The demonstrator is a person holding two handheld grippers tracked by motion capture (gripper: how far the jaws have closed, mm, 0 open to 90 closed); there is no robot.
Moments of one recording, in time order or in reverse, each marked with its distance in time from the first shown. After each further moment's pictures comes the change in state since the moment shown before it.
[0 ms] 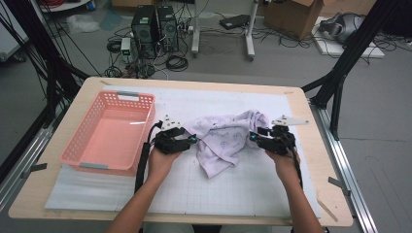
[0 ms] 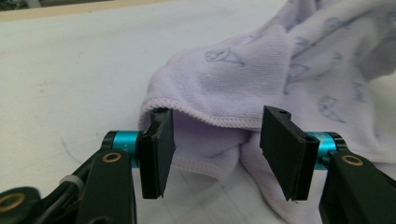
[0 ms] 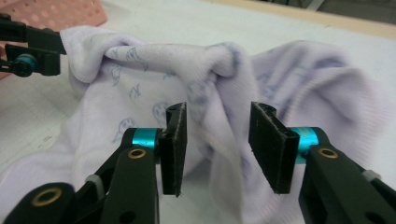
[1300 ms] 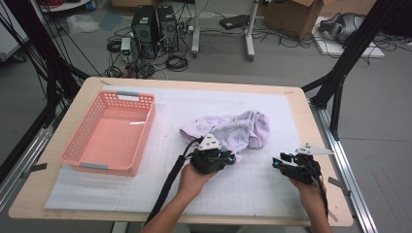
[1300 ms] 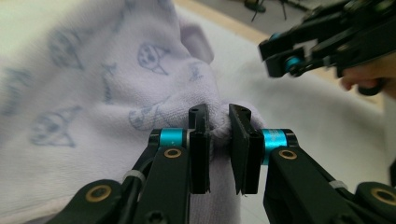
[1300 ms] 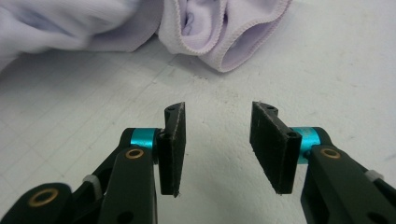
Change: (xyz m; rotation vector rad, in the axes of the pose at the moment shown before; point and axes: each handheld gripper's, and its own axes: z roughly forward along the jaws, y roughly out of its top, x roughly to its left) left arm -0.102 0.008 0.014 0.003 -0.321 0.080; right arm -0.021 -0.075 -0.053 0.100 -0.066 0.032
